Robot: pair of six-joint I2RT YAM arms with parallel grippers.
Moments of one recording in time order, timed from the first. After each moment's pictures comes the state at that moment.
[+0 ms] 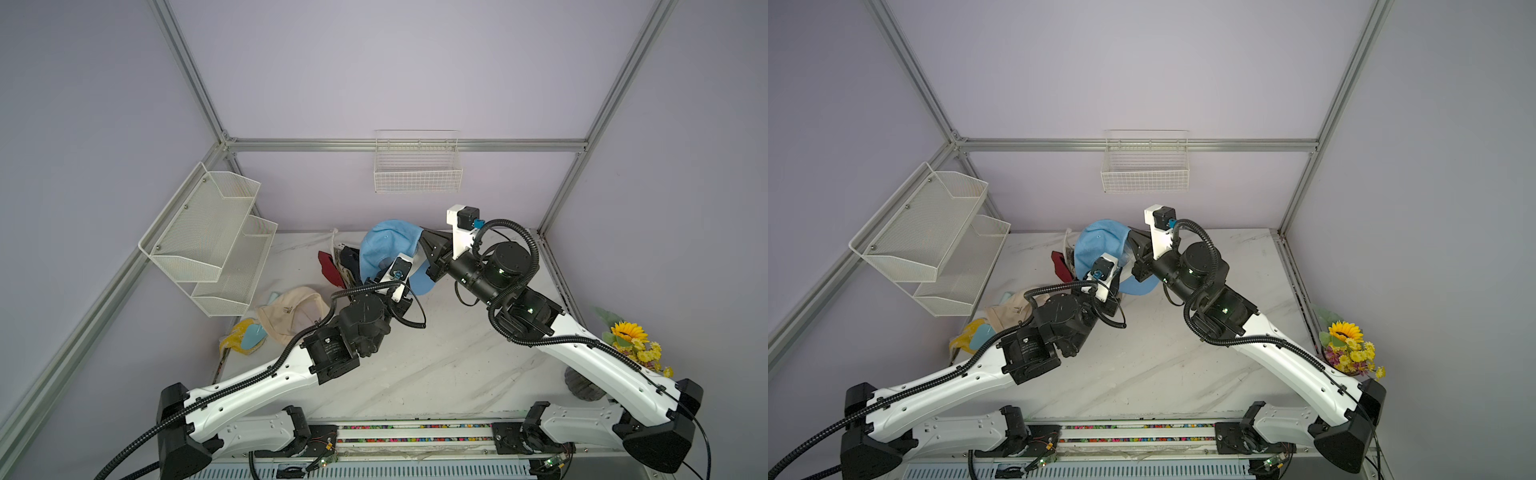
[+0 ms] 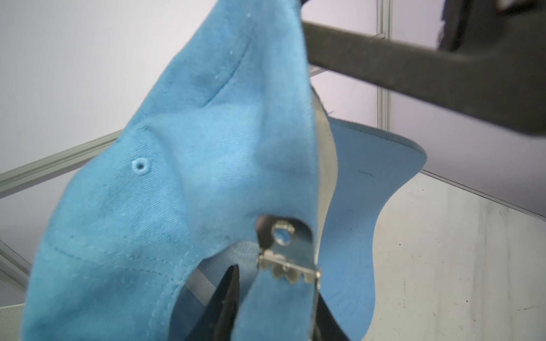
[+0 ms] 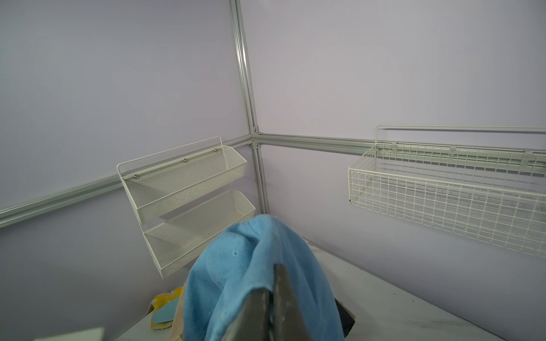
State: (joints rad) left arm -1.04 1.12 1.02 0.09 -0.71 0.24; right arm 0.80 1.24 1.31 0.09 0.04 0.13
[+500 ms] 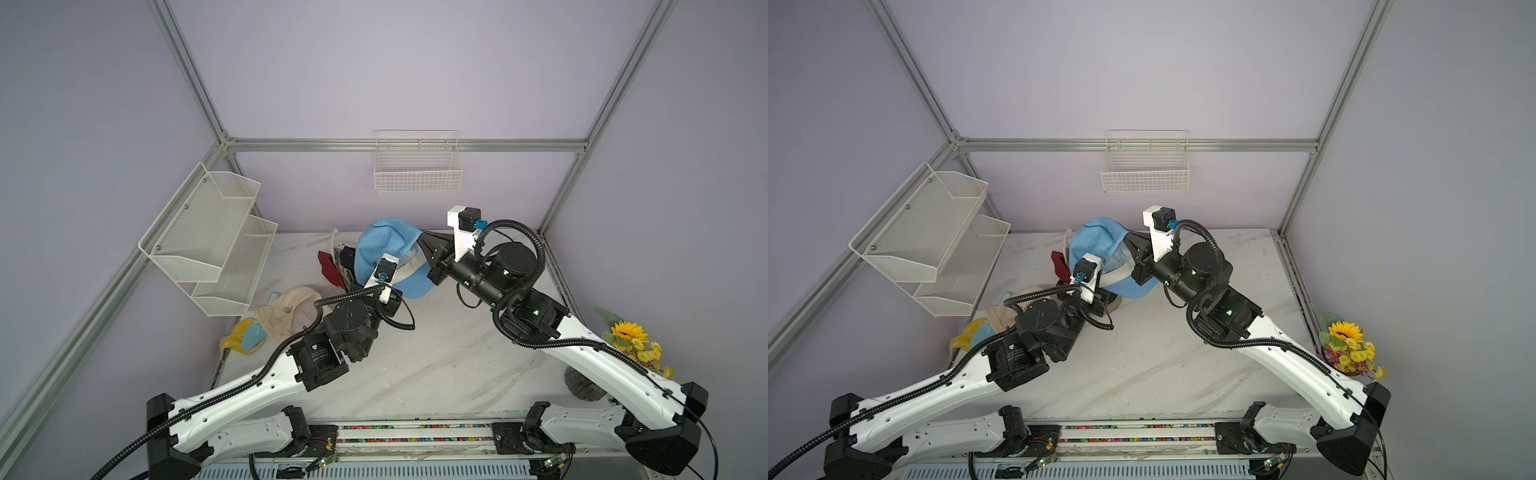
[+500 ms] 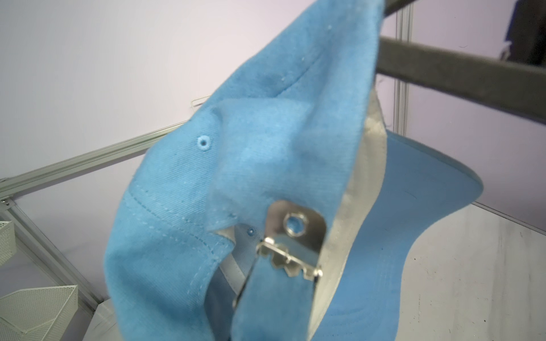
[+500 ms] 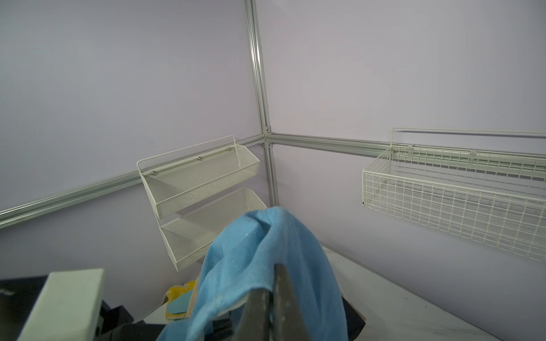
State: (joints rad) left arm -1.04 1.03 0.98 0.11 -0.77 0.27; right arm 0.81 1.22 1.32 0.05 0.02 0.13
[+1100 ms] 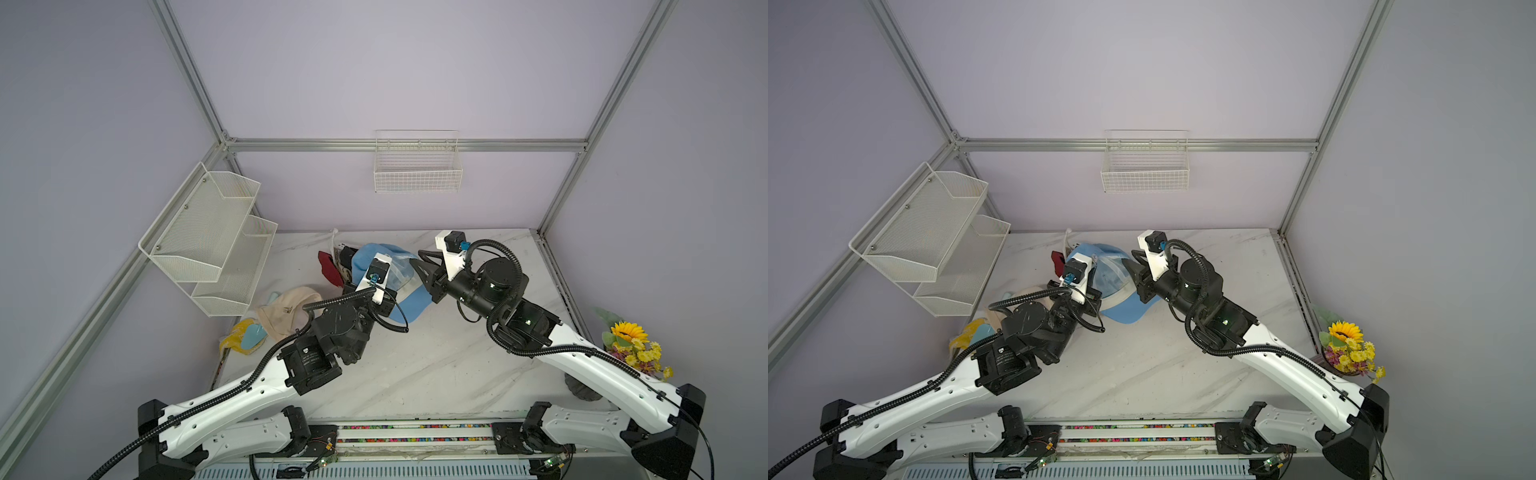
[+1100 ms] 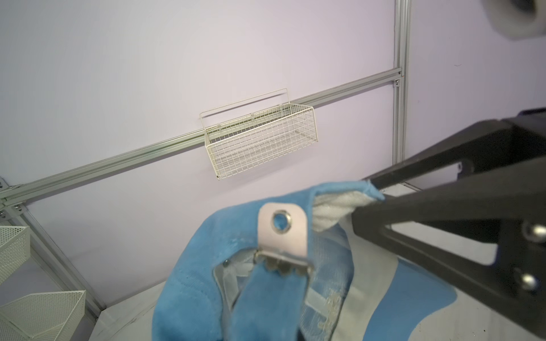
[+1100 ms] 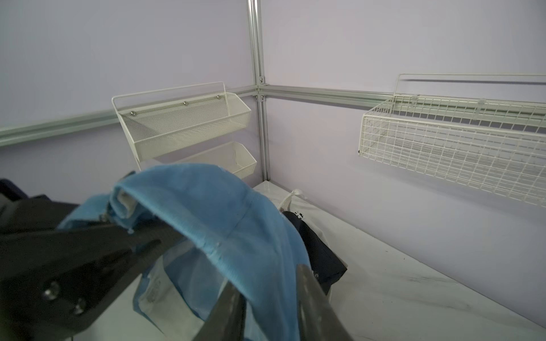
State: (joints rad) left arm -1.05 0.97 0.98 0.12 -0.76 0.29; right arm 0.81 1.17 1.13 0.04 0.00 0.05
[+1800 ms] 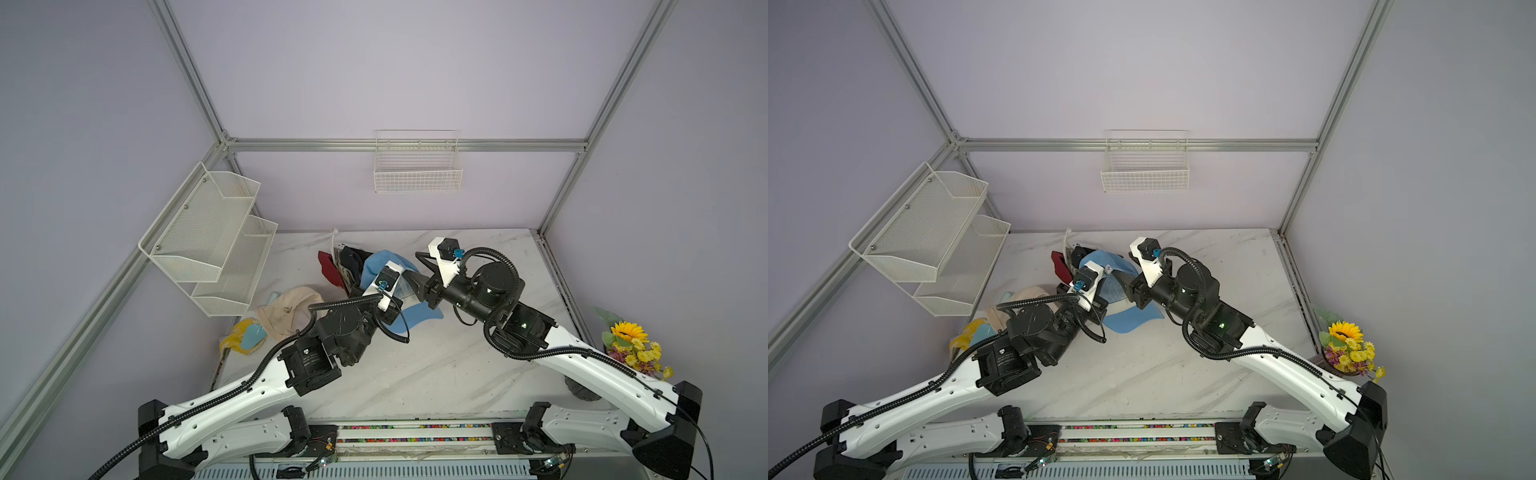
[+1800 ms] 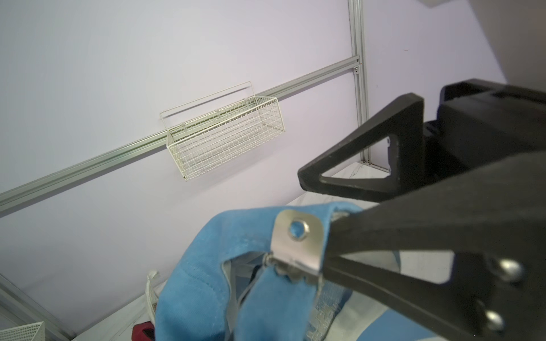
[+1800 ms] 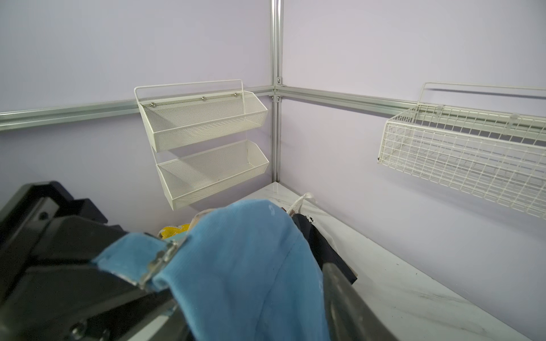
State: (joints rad) left arm -1.05 0.99 0.97 0.05 -0.62 0.28; right arm 0.85 1.18 1.14 0.08 -0.03 -0.01
